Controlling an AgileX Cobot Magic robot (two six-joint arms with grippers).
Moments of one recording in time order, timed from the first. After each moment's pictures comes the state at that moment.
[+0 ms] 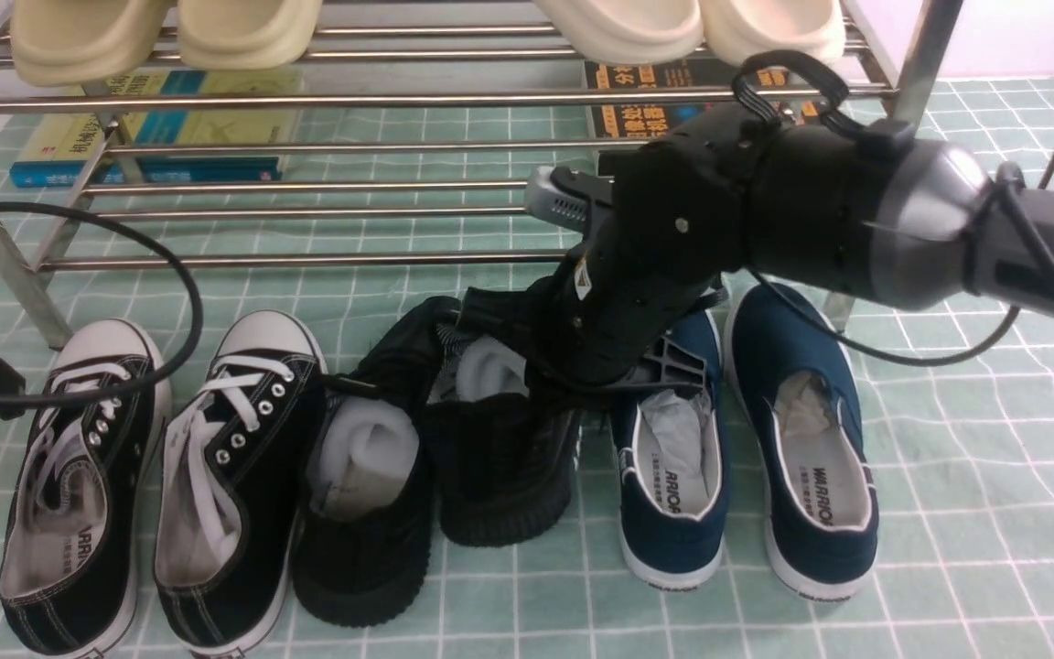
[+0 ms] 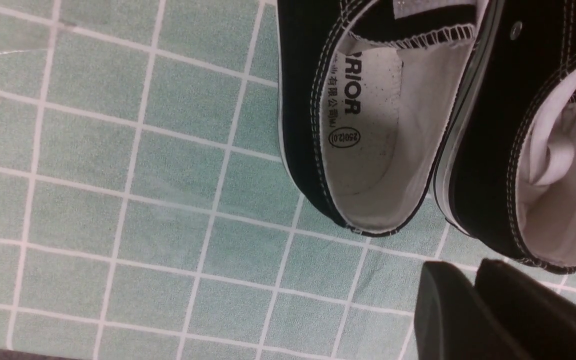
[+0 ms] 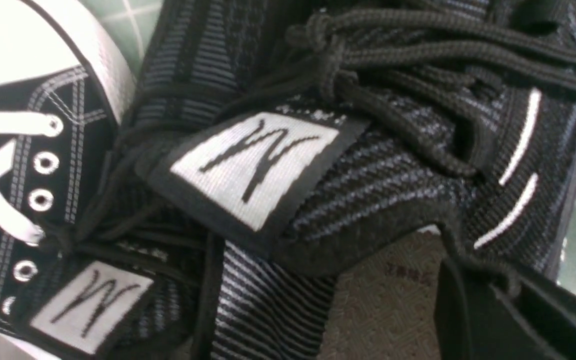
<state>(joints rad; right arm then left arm) 0.73 1.95 -1.59 0.11 0.80 0.90 0.22 1.26 -1.02 -0.12 1.19 -0.01</state>
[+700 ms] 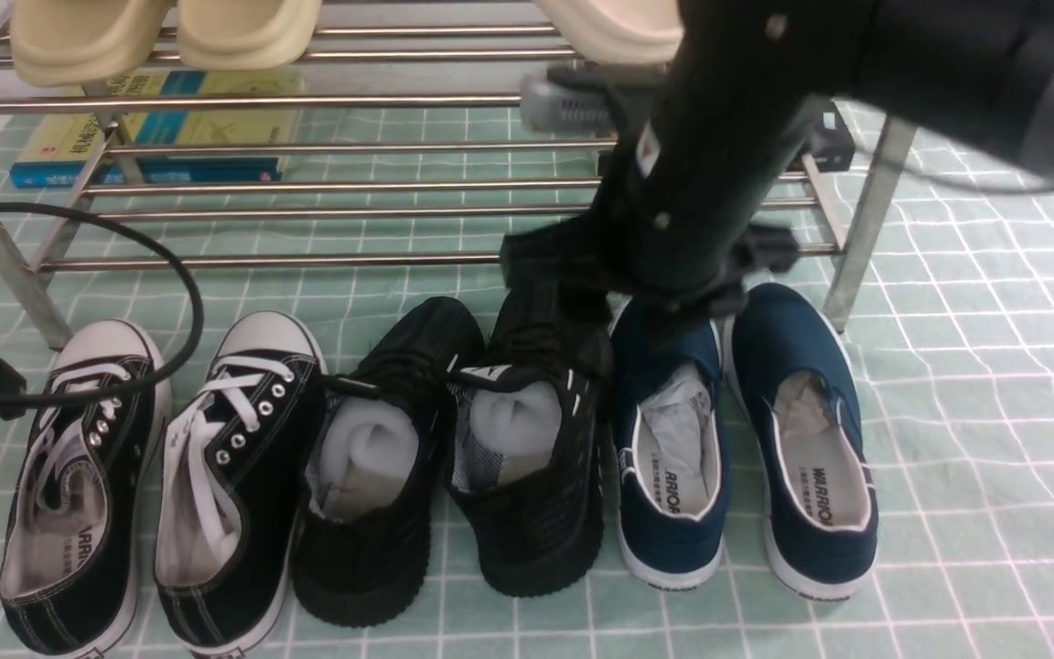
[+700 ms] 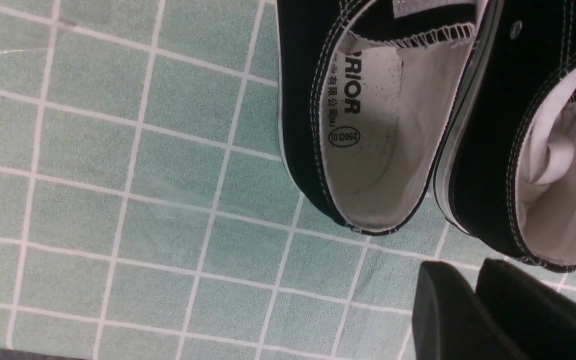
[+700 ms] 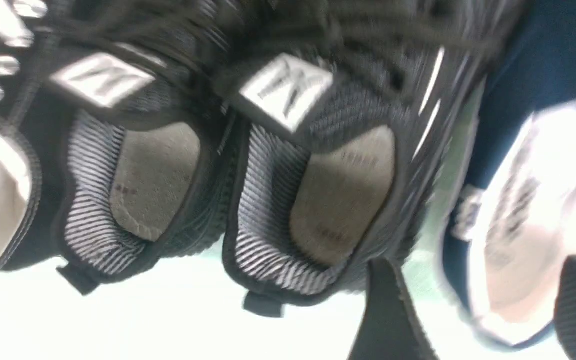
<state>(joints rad) 0.73 1.82 -1.82 0.04 1.22 0.52 0.22 1.26 -1.02 -0.12 1.19 -0.01</state>
